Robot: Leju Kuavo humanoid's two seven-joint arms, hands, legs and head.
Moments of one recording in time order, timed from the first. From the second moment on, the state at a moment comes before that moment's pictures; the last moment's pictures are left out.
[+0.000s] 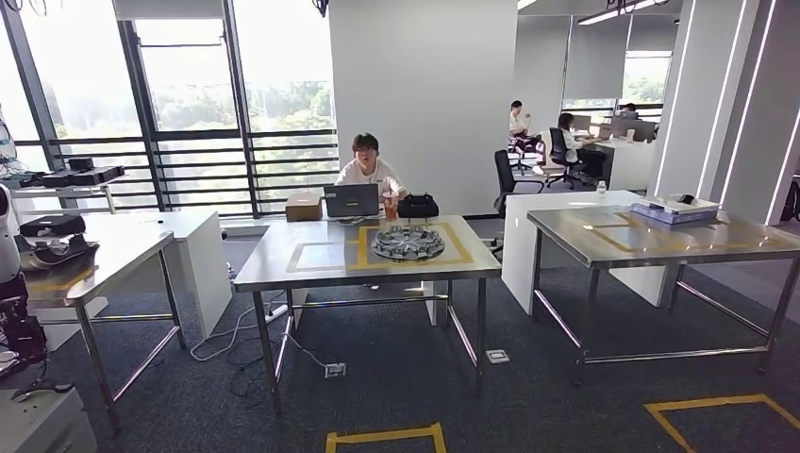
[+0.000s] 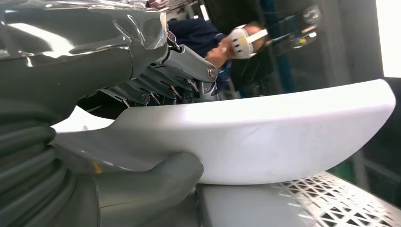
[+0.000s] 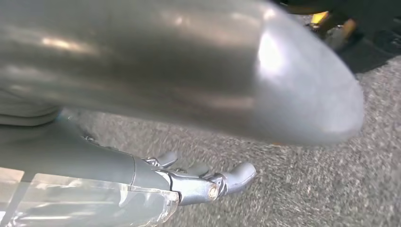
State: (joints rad) left arm -0.39 0.10 -0.85 -1.80 0.38 -0.64 -0.52; right arm 0.02 -0.17 0.15 -0.10 0.30 0.20 -0.18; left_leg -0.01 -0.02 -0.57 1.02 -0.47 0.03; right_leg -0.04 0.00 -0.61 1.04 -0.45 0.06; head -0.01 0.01
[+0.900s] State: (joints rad) left arm -0.40 0.10 -0.88 -1.80 0.38 -0.60 -0.49; right arm 0.00 -0.16 0.15 -0.04 0.29 0.16 -0.24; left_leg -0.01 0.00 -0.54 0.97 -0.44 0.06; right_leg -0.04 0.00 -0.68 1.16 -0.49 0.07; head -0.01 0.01
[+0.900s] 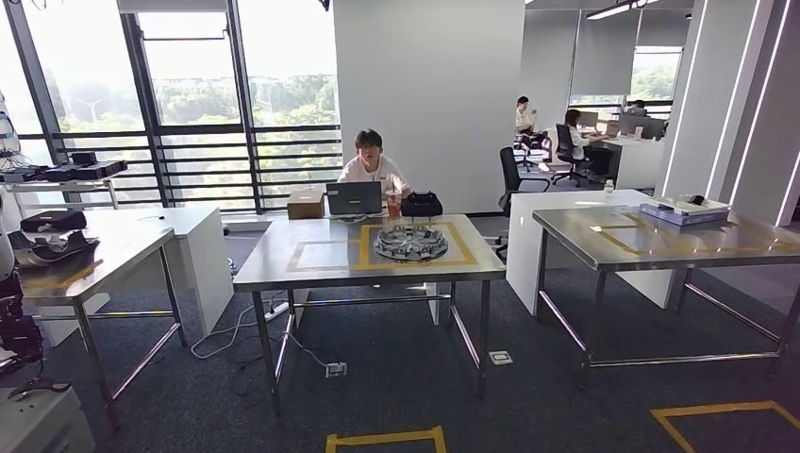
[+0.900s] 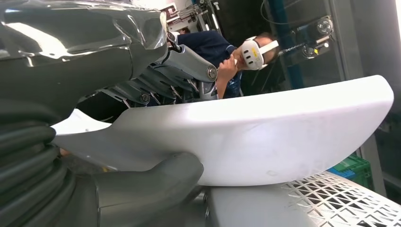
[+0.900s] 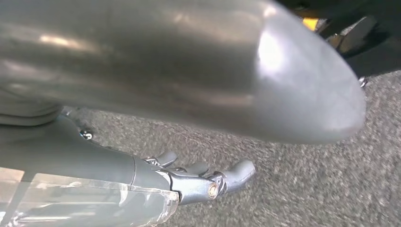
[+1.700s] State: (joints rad) left arm -0.40 0.10 -0.89 -1.81 0.39 -0.59 -0.49; right arm -0.01 -0.15 0.16 -0.02 0.27 0.16 -0.27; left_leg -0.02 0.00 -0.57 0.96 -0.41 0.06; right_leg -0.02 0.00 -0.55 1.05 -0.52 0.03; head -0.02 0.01
